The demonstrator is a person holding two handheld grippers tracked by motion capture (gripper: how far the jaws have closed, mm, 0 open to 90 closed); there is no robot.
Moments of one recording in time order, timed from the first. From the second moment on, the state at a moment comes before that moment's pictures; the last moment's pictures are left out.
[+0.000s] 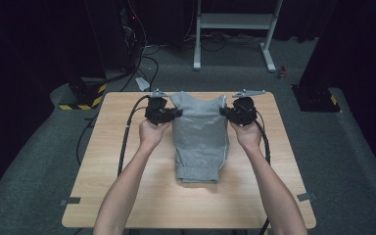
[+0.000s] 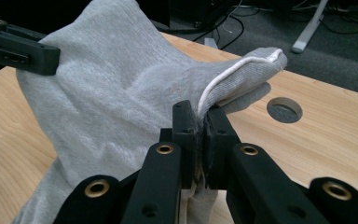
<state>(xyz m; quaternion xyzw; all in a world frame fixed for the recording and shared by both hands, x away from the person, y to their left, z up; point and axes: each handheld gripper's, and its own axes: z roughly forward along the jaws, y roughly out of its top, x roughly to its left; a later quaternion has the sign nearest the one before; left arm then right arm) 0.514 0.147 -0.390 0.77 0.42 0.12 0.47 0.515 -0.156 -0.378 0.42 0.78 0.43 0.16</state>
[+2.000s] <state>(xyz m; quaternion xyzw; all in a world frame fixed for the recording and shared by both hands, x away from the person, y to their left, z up) 0.458 0.151 -0.392 0.78 0.38 0.12 0.48 0.449 -0.169 -0.381 0.37 0.79 0.46 0.15</state>
